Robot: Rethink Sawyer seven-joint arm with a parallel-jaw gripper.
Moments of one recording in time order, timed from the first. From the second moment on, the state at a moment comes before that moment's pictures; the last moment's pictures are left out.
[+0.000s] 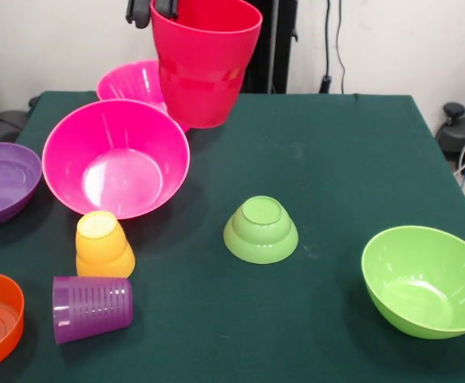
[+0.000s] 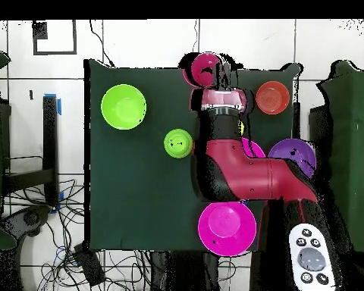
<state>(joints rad) -0.45 -0.86 0.12 1.74 -0.52 -0.65 2.10</state>
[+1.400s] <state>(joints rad) -0.43 -0.89 0.13 1.75 -0.52 -0.68 2.12</state>
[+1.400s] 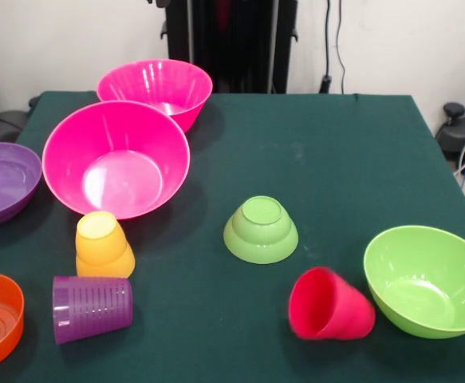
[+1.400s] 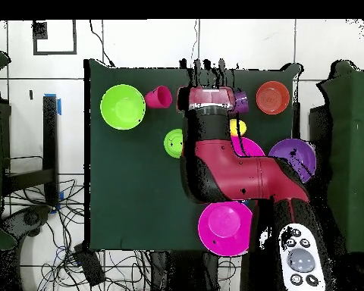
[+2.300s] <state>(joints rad) -0.47 -0.88 0.19 1.75 -0.58 -0.60 2.12</state>
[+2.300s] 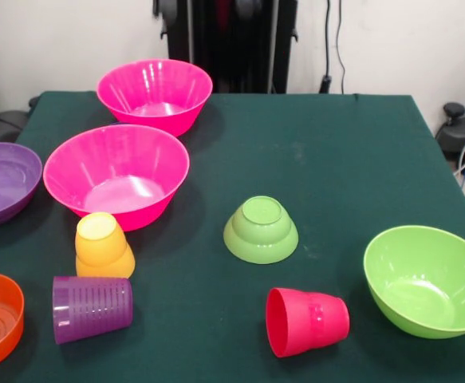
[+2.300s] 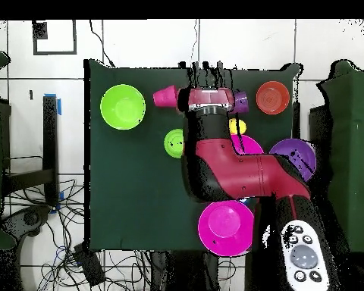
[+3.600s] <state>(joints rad) -0.46 -0.53 0.34 1.21 -0.51 0.95 2.12</state>
